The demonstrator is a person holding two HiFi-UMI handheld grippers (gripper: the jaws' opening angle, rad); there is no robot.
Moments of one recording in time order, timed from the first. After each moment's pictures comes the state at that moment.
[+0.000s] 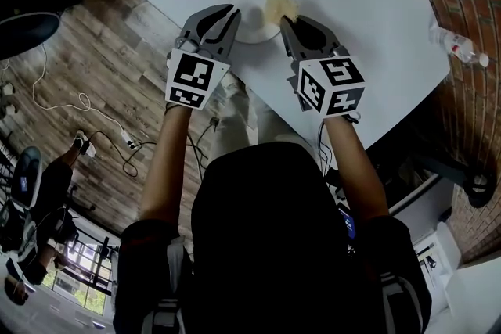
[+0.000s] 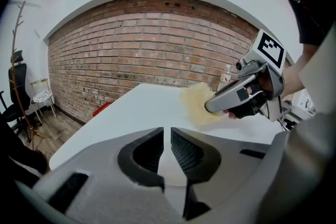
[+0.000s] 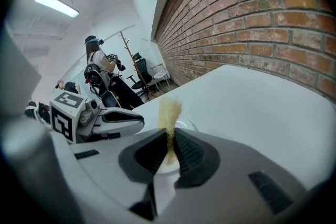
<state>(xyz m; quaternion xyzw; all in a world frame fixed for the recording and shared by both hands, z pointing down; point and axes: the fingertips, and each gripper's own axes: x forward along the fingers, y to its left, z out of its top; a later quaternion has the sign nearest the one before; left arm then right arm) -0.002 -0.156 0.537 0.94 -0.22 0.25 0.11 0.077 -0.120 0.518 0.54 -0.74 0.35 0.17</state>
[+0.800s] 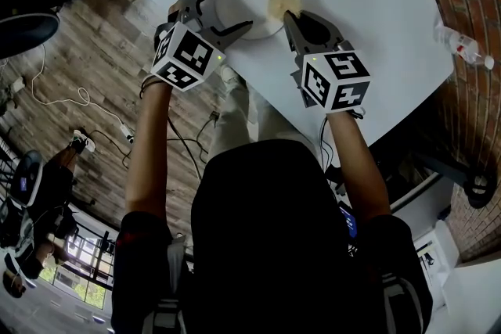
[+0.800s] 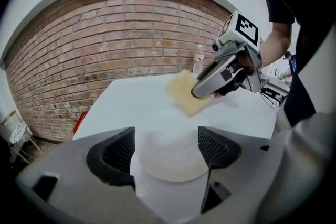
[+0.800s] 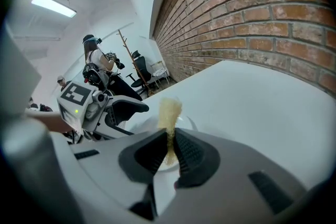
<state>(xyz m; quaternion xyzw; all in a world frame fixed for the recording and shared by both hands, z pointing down) 0.008 -0.149 0.562 0.94 -0.07 0.33 0.03 0.081 -0.120 0.531 0.54 -0.74 0.36 0.17</state>
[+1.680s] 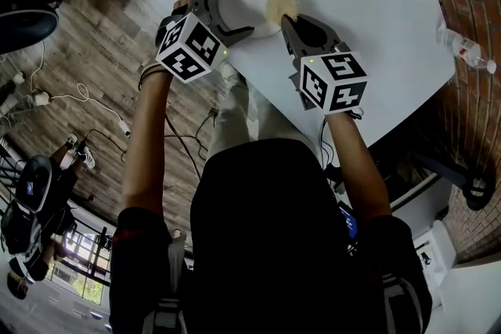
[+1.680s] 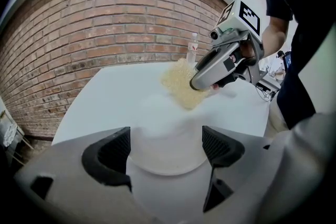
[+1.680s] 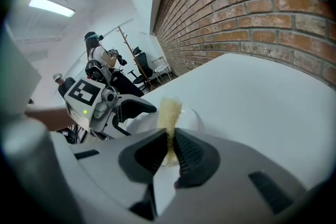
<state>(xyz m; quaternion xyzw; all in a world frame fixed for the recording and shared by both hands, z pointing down) 0.007 -0.134 0.593 0.92 -0.01 0.38 0.04 0.070 -0.111 0.543 0.52 -0.74 0.38 0.18</state>
